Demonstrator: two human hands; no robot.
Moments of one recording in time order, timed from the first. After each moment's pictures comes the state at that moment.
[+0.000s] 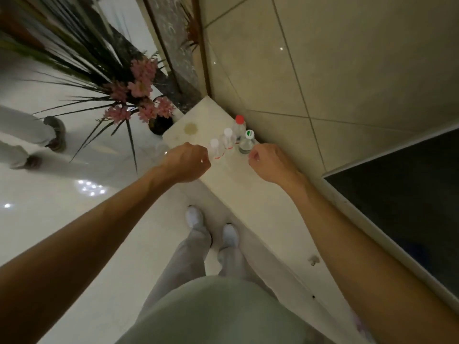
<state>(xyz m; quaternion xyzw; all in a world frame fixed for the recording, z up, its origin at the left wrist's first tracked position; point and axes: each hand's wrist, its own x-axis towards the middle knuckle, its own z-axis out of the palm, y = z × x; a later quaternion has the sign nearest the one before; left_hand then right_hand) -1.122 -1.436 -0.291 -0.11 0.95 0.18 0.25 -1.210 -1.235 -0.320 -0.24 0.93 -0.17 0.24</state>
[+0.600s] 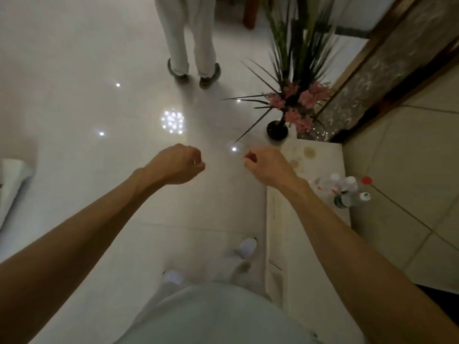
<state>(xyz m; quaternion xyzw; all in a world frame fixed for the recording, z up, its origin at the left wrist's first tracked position) -0.722 -1.496 -0.233 -0.48 0.83 0.26 0.11 -0.939 -1.430 -0.253 -0.62 0.73 -0.10 0.27</state>
